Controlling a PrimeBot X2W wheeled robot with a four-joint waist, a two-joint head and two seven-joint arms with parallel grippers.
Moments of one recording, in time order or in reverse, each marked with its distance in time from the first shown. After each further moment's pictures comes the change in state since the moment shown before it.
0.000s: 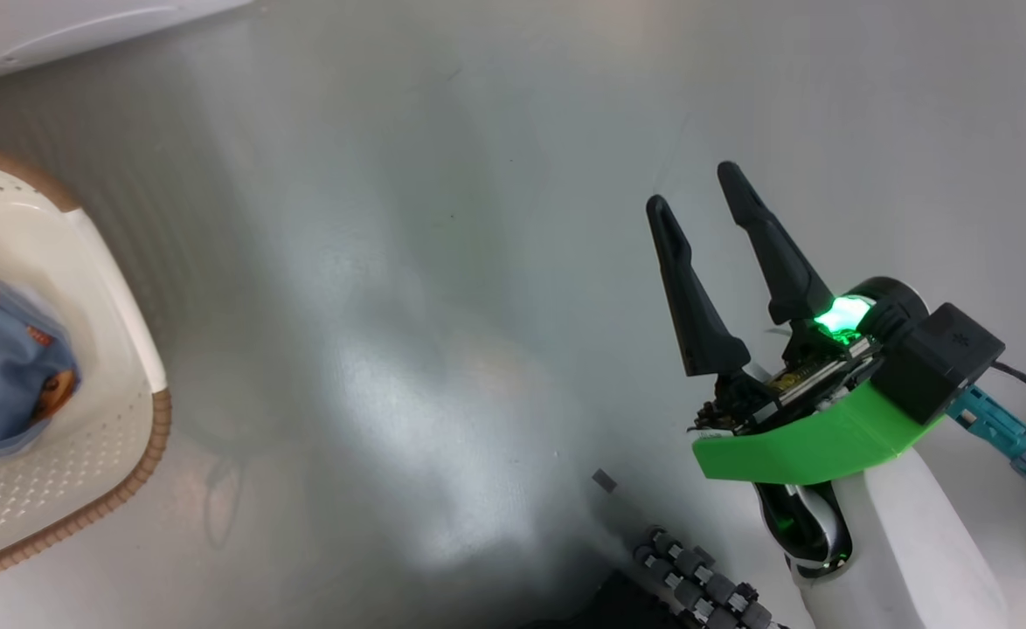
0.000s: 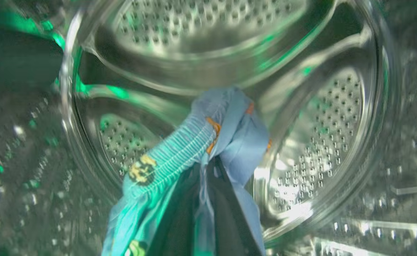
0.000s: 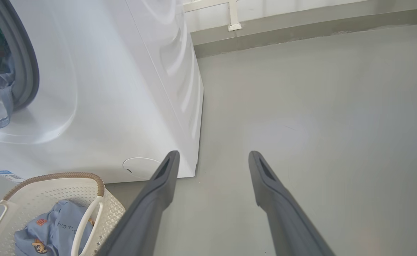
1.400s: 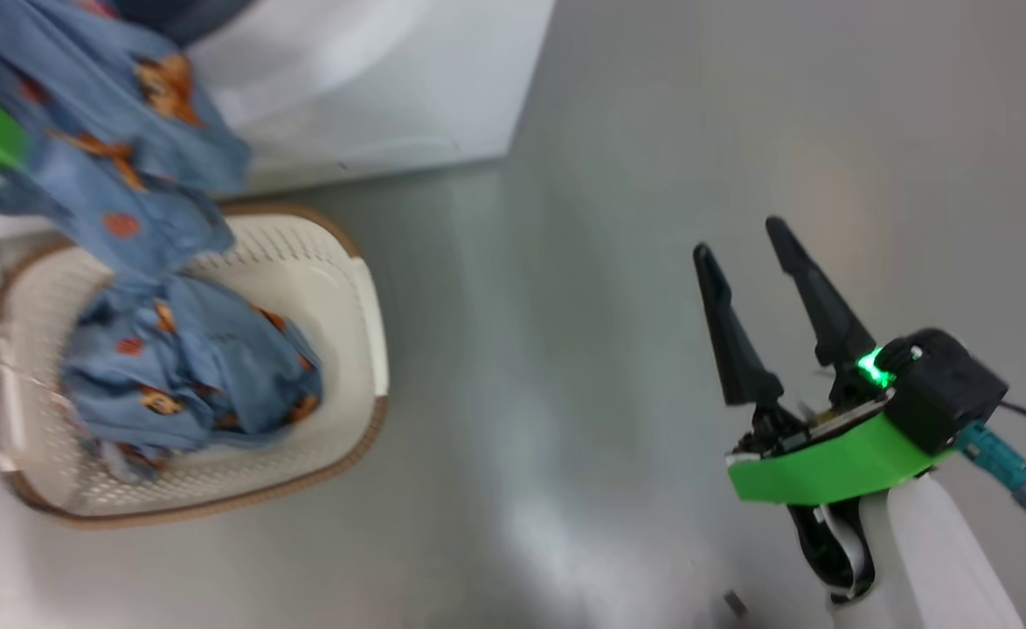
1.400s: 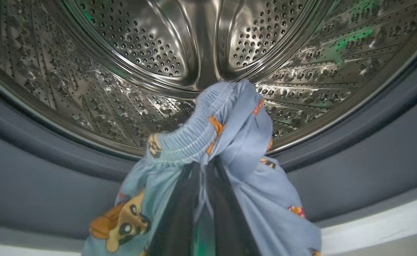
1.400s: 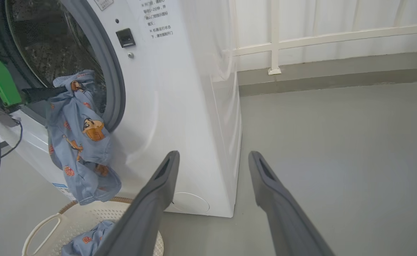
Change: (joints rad) left arm 0.669 -0.320 0.013 -0.055 -0.155 -0.080 0.259; right arm 0.099 -0.003 -0.101 0.034 -0.150 0.000 0.007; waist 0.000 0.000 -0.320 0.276
